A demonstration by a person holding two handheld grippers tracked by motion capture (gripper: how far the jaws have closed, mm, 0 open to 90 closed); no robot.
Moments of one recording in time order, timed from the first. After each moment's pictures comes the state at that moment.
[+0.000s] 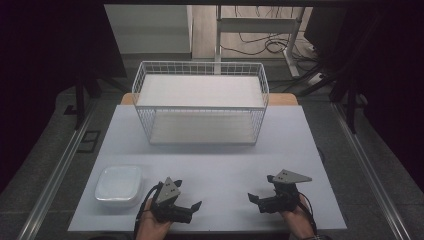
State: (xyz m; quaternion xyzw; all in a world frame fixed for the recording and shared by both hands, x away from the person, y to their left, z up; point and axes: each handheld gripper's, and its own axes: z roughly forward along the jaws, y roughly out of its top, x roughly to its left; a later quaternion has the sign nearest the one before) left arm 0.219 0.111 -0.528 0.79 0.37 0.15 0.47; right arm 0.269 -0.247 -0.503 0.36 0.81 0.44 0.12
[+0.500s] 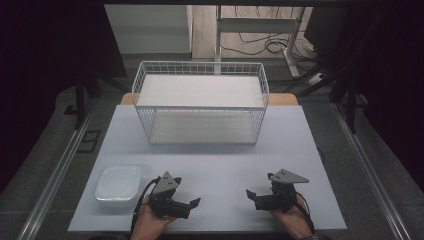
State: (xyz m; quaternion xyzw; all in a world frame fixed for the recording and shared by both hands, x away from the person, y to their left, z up) left arm 0.231 0.118 -0.518 0.79 0.38 0.11 0.47; right arm 0.270 -0.242 -0.508 0.39 0.80 0.43 0.16
